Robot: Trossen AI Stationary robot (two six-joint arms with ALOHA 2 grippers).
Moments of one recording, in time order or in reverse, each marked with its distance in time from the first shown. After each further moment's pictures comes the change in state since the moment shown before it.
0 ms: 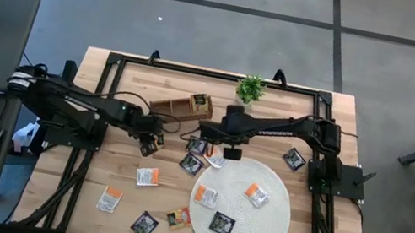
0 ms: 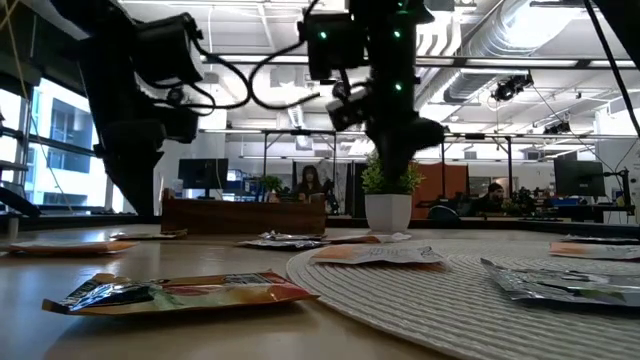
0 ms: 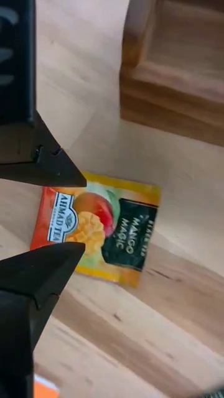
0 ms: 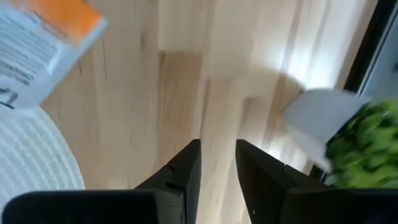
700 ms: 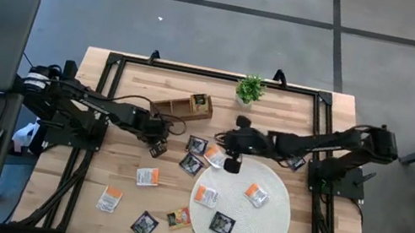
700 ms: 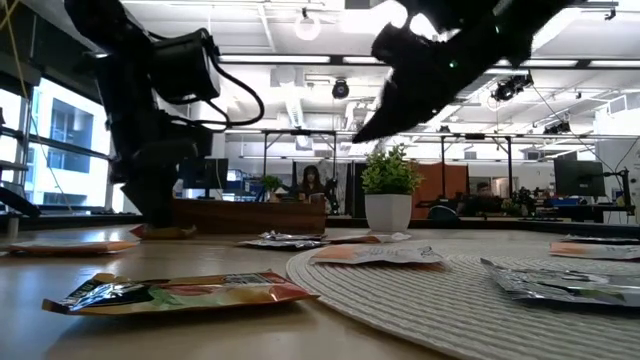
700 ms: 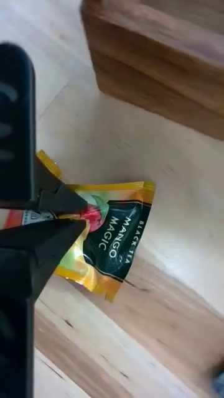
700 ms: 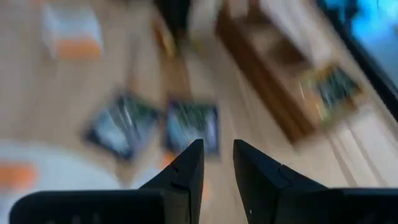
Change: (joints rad) left arm 0.000 0.162 0.001 0.123 0.004 -0.155; right arm 0.043 -0.497 -0.808 1.364 -0.318 0.056
